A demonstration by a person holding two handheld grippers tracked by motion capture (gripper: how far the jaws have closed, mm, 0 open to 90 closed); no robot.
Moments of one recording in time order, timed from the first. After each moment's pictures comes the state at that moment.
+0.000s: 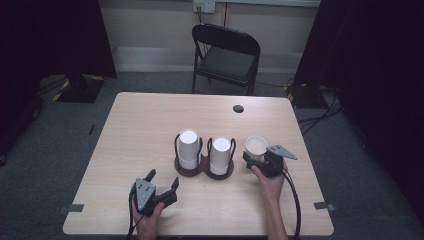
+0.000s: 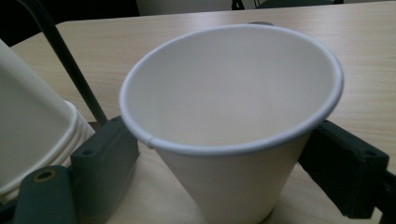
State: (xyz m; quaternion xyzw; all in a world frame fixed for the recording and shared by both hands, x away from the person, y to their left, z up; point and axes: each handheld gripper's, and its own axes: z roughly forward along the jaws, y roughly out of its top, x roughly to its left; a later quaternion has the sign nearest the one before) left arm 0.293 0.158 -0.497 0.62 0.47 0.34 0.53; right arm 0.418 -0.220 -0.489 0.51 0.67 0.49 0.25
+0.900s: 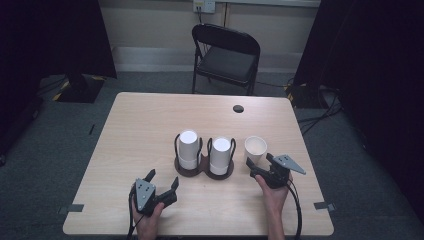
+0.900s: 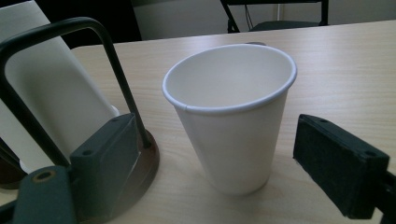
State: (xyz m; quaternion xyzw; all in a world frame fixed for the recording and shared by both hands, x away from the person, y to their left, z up) left arm 0.293 0.158 -0.497 0.62 0.47 0.35 0.53; right arm 0.375 -0.224 -0.479 0.51 0.63 0.52 0.27
